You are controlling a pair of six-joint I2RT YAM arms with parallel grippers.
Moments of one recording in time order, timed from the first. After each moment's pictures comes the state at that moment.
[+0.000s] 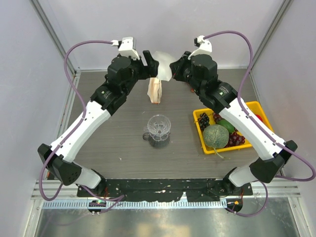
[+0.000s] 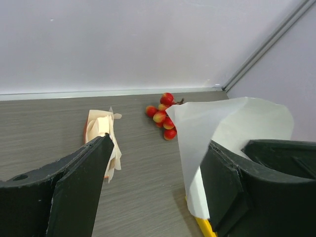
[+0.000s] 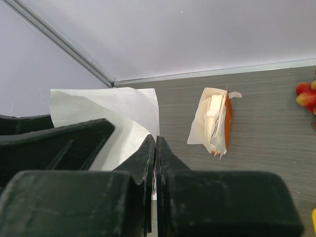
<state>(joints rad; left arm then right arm) -0.63 1.44 1.61 -0.22 -0.26 -0.38 0.69 1.46 1.69 -0.36 0.33 0.54</state>
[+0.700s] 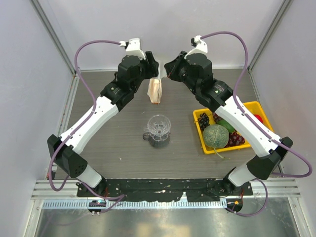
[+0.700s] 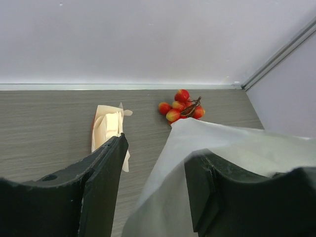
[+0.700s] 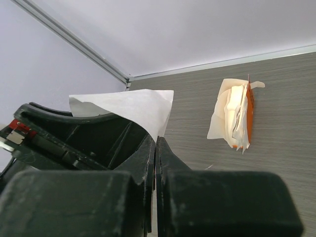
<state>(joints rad) -0.63 1.55 1.62 -0.18 -0.33 -0.38 0.72 1.51 1.73 -0.37 0.31 0.66</state>
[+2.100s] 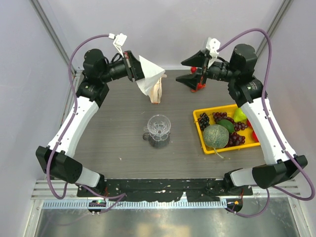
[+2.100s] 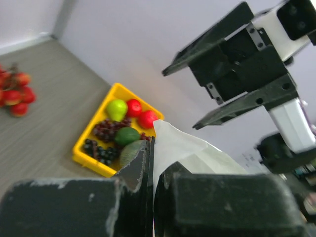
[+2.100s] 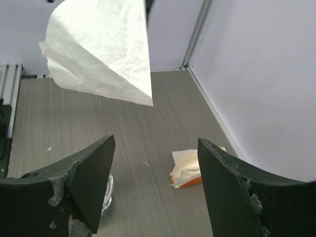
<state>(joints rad) -0.32 1.45 1.55 -0.02 0.81 -0.69 0.27 1.37 1.60 -0.21 -0.93 -0.15</state>
